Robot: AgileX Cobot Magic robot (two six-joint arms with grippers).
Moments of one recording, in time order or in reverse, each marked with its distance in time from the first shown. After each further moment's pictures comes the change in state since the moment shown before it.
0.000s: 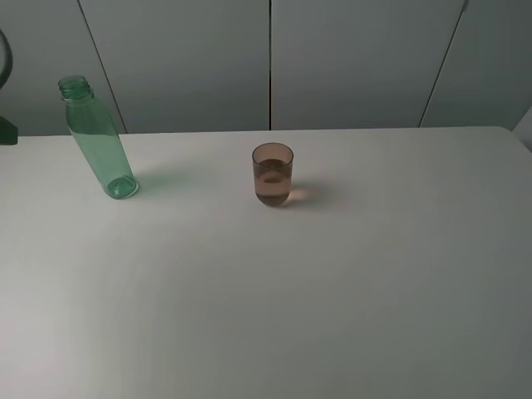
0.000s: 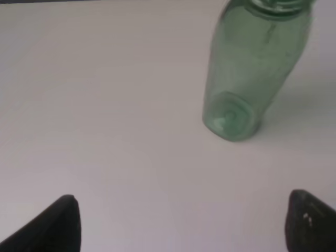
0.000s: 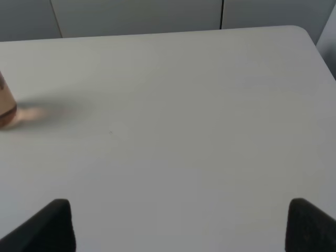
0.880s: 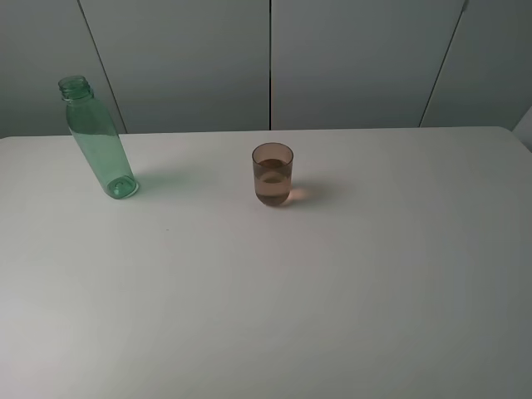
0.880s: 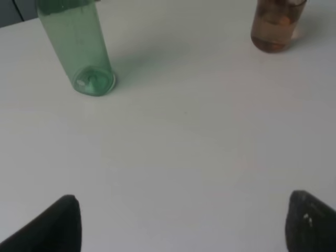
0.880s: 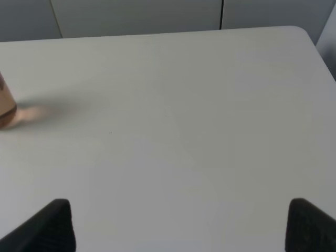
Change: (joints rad) left arm -0.044 -0.833 0.135 -0.253 0.564 0.275; right arm 0.000 0.000 0.000 0.000 0.000 0.000
